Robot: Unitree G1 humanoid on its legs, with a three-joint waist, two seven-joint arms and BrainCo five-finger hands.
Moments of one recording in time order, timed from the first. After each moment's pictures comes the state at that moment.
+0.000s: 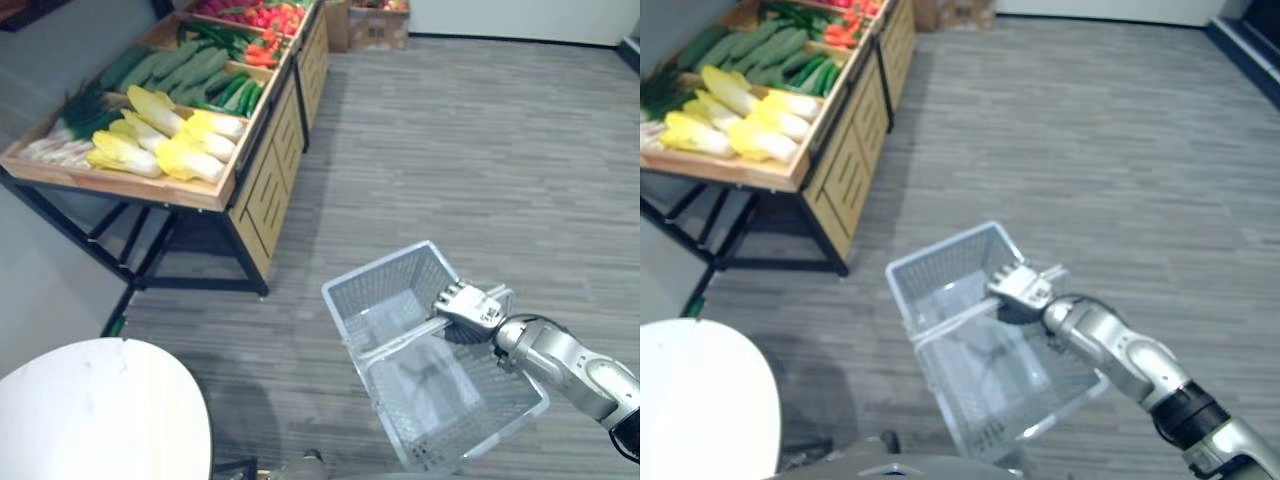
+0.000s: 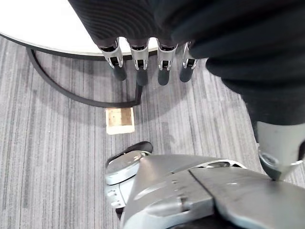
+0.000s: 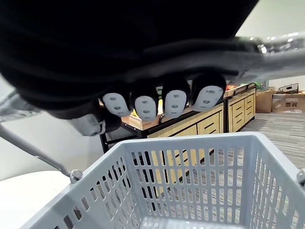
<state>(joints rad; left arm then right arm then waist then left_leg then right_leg) 0.18 0.20 0.03 1.19 0.14 -0.12 0.10 -0.15 -0.89 0.48 -0.05 -0.71 -0.38 -0.08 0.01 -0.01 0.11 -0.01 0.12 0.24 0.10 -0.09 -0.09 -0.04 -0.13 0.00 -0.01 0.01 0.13</state>
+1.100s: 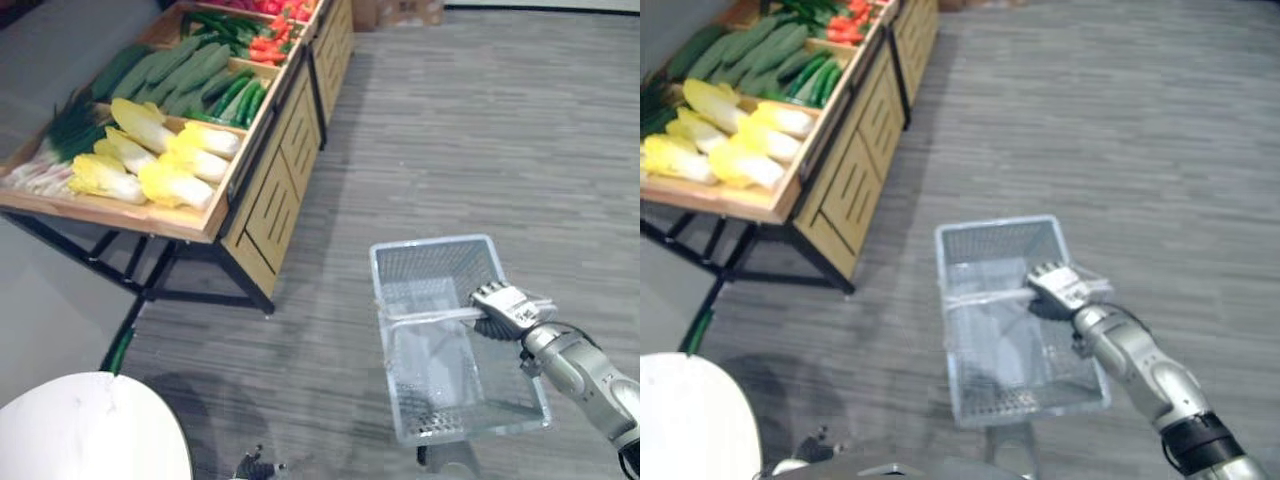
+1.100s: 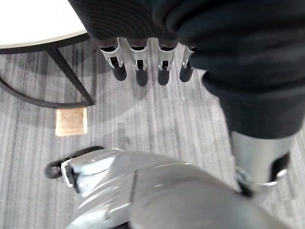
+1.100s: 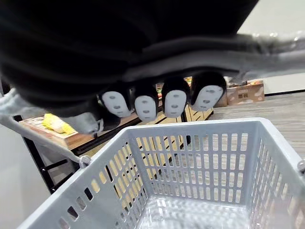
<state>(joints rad) 0.12 0.17 0.00 1.18 0.18 -0.13 0.11 0.02 -0.82 0.22 0.01 -0.73 -0.33 -0.08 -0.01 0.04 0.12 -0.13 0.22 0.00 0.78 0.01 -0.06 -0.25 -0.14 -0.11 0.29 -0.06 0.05</state>
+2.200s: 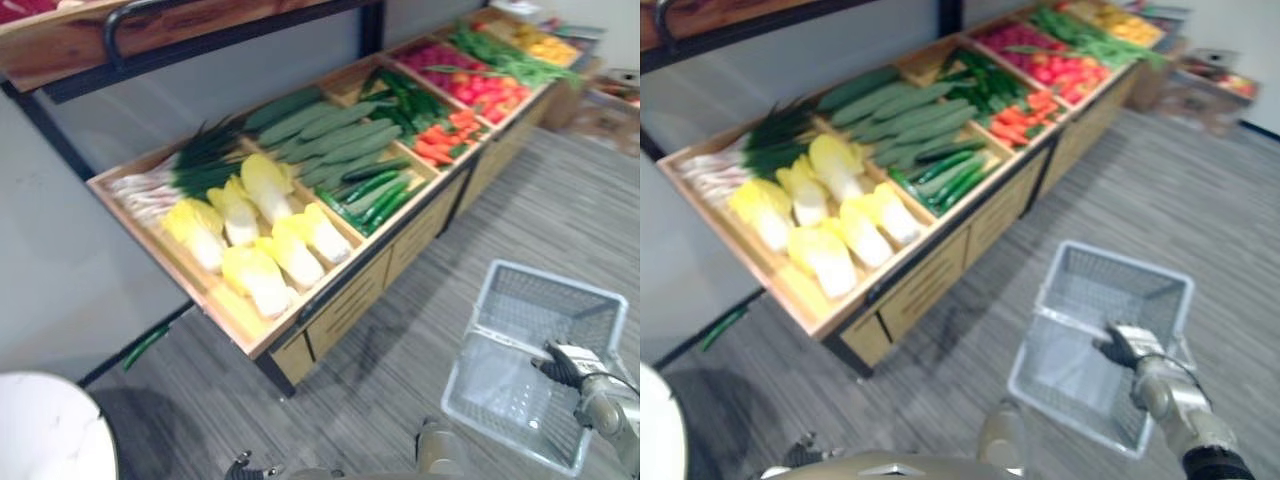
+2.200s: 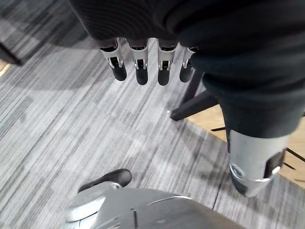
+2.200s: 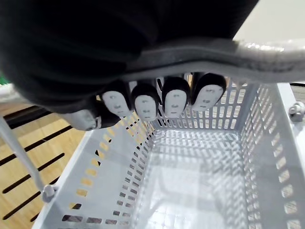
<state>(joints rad) 0.16 0.21 0.03 1.15 0.20 -0.12 0.10 0.09 -0.71 0.03 0.60 -0.75 -0.25 -0.12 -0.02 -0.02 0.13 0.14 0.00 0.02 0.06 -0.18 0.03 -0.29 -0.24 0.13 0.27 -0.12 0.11</state>
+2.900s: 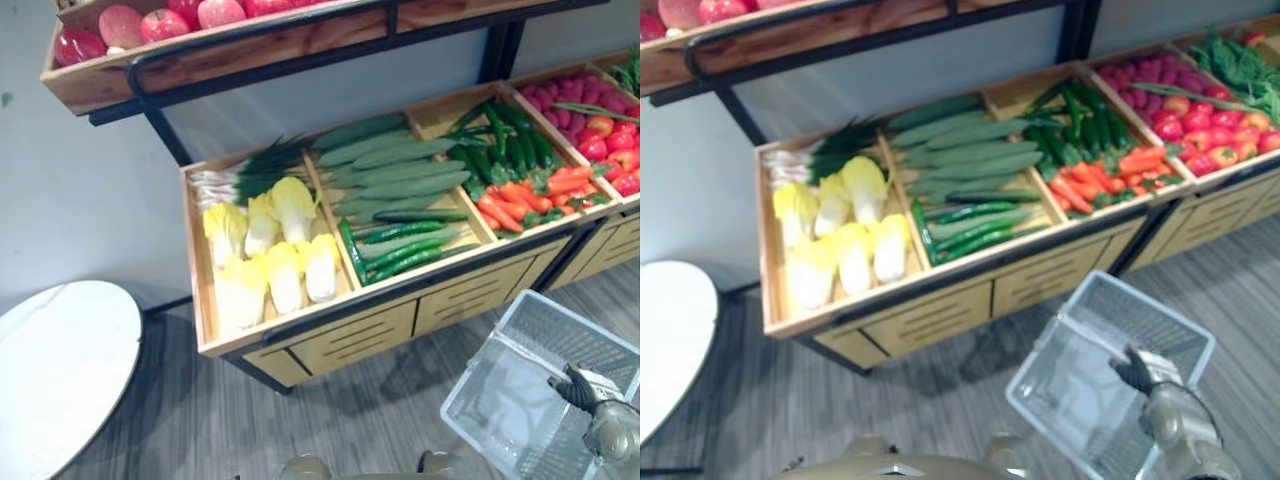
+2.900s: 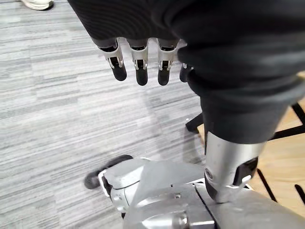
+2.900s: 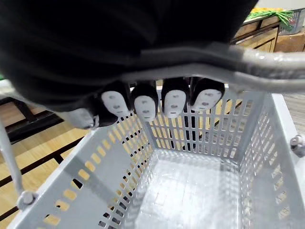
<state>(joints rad) 0.20 0.15 0.16 1.17 0.13 -0.10 0.13 0.18 -0.60 -0.11 0.60 -0.77 -0.21 -0.13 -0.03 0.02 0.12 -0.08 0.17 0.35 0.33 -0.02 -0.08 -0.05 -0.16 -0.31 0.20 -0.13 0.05</state>
